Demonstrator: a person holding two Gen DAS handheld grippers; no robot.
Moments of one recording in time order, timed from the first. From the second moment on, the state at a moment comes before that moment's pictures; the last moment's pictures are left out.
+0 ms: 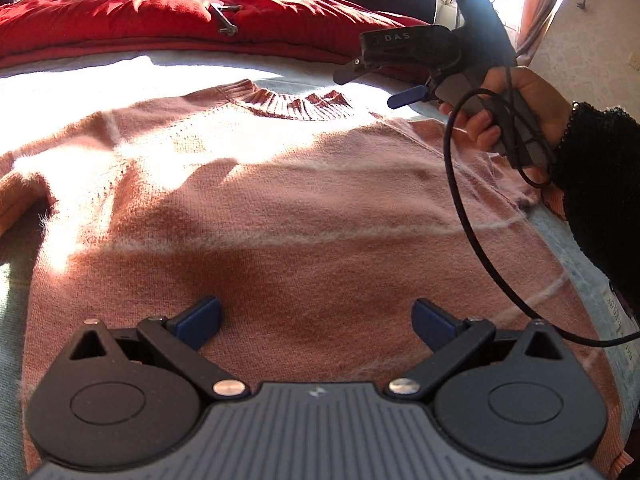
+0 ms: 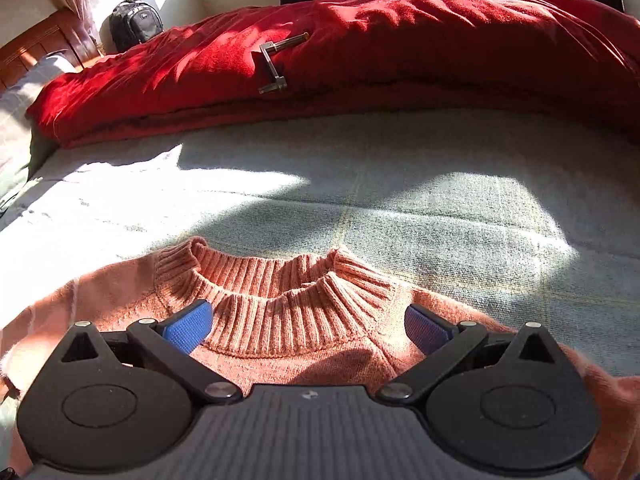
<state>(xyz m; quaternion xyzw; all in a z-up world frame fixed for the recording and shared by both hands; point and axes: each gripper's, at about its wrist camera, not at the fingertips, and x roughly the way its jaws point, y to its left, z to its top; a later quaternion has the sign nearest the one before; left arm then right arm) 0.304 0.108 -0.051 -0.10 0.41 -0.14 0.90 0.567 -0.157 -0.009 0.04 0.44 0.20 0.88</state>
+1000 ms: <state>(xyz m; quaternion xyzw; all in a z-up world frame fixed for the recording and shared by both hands) 0.322 0.086 -0.049 -0.04 0.41 -0.11 0.90 0.355 -0.207 -0.053 -0.05 0.41 0.19 0.89</state>
